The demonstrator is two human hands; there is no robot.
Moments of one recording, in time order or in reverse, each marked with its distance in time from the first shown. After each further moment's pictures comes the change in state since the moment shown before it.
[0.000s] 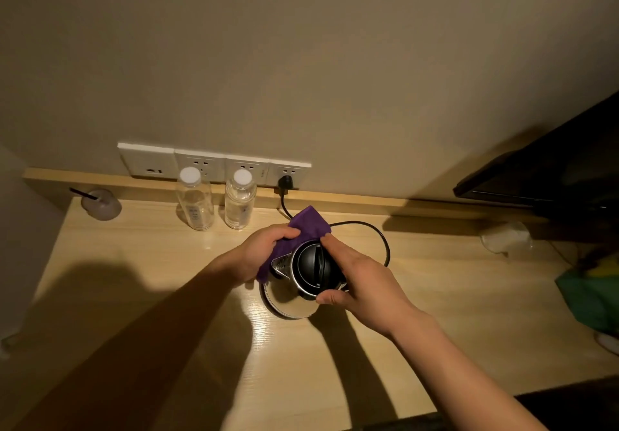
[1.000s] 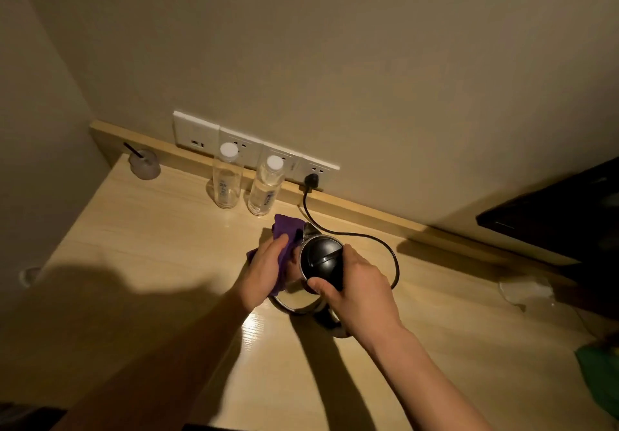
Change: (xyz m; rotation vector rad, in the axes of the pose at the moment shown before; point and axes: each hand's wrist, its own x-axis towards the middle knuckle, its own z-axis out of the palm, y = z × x) left_hand -0.005 -0.086 0.017 -0.173 0.459 0.194; right_hand -0.004 -0.023 0.012 -0.064 0.070 0.163
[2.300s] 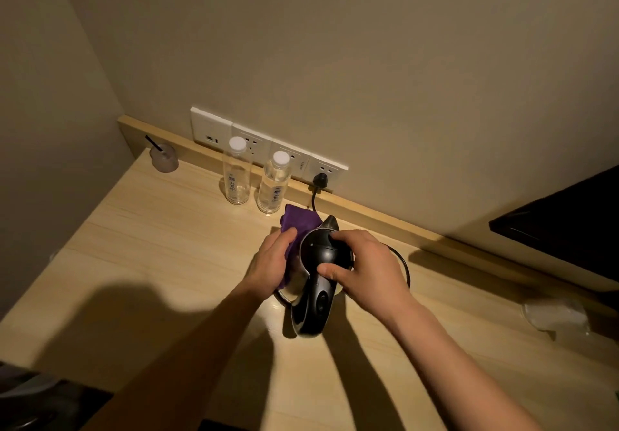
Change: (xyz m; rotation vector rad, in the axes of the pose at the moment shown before) left_hand -0.015 0.005 0.022 0.075 0.125 0.091; right_hand 0.025 0.025 -0.019 0.092 -0.034 -0.227
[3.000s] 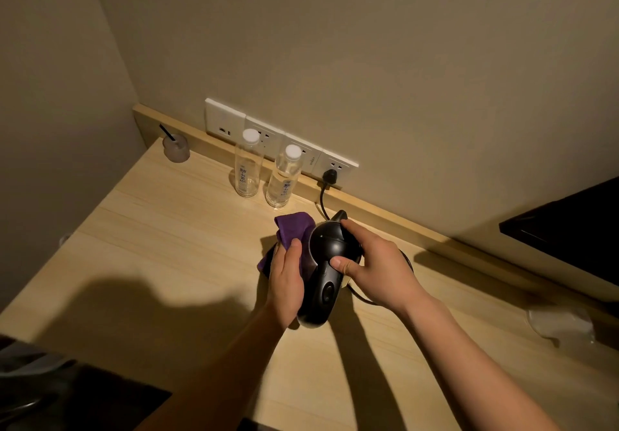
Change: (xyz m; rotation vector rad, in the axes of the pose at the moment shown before) left_hand -0.060 0.001 0.038 -0.240 0.239 0.113; right_hand 0.004 0.009 -0.001 0.088 -0.072 -0.049
